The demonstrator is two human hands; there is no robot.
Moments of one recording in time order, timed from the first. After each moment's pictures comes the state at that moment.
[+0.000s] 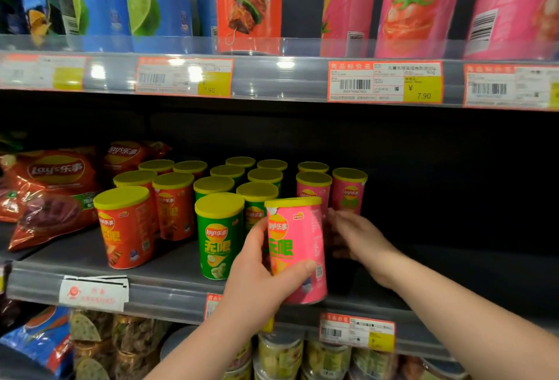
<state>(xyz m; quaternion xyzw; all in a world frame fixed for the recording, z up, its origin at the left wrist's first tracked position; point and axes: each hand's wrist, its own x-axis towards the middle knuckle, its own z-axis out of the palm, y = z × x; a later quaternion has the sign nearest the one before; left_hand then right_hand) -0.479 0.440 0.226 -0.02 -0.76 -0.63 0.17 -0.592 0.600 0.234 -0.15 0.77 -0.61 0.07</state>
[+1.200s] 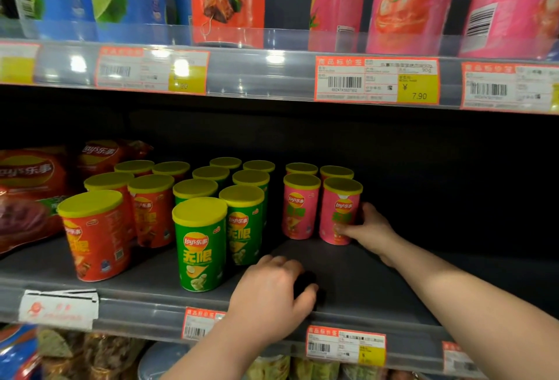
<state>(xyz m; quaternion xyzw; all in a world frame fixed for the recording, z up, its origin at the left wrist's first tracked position) -0.530 0.458 0.191 -0.10 -0.96 -0.11 0.23 -0.658 0.637 0.229 -0.04 0.86 -0.51 -0.02</state>
